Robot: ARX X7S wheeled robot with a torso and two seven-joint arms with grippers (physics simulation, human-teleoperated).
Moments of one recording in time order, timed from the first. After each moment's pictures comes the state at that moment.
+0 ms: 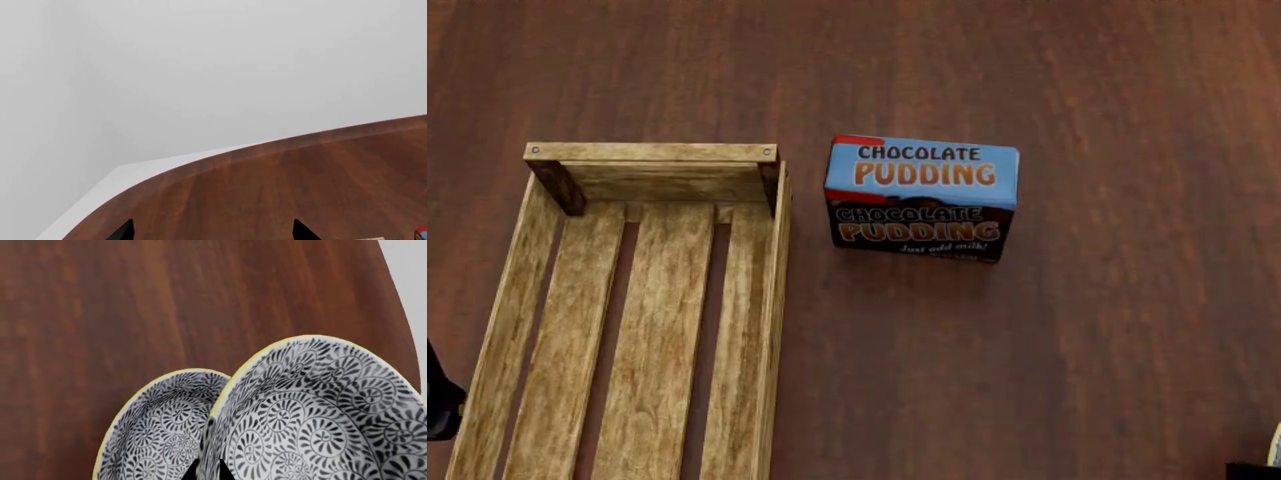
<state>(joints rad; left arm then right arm) -0.13 -0.47 0.05 0.87 -0.23 -0.51 -0.41 0.73 1.18 -0.55 -0.26 1.64 0.88 1.22</state>
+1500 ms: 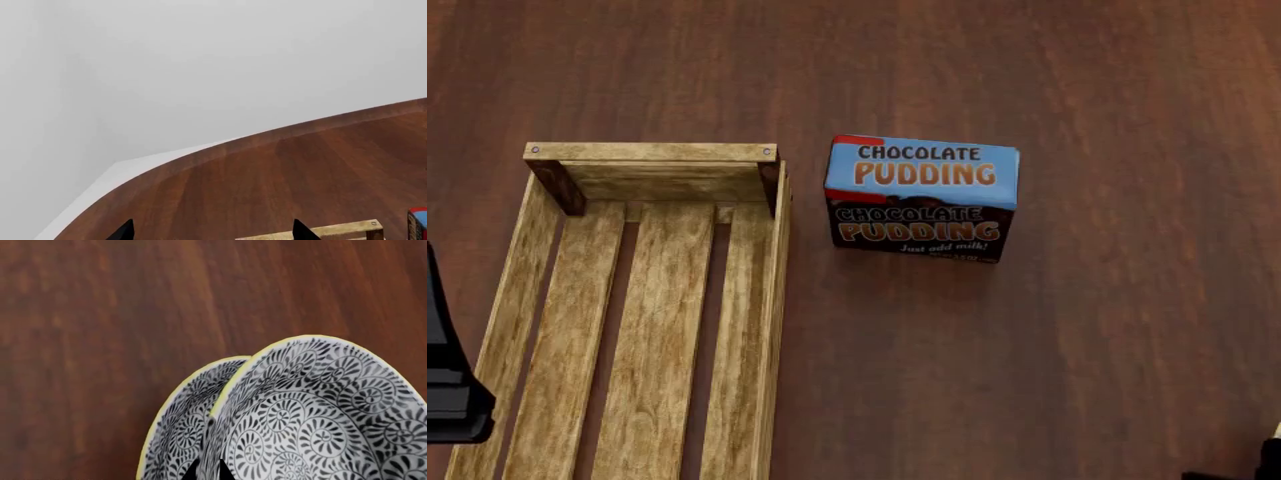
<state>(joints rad) -0.15 -0.48 0.12 0.82 -0.19 -0.49 -0.42 0.61 1.10 -0.56 -0.18 1.47 0.70 1.03</state>
